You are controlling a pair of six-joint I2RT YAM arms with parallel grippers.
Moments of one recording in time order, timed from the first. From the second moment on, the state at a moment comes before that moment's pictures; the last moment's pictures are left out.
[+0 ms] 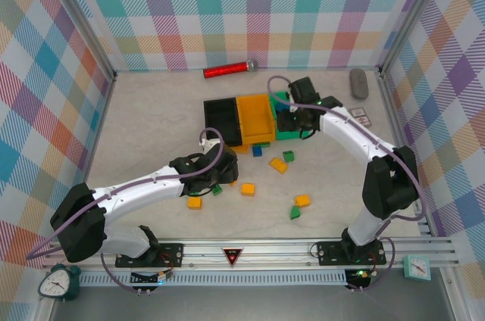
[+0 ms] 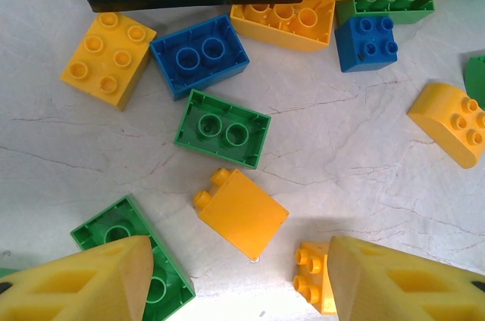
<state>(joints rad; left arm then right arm) -0.89 1.32 0.85 -0.54 -0.30 -0.85 0.41 1.68 1.38 -0.71 -0.01 0.30</state>
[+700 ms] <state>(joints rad) -0.89 1.24 0.81 -0.58 -0.31 -0.89 0.30 1.99 1.67 -0.69 -0.19 0.33</state>
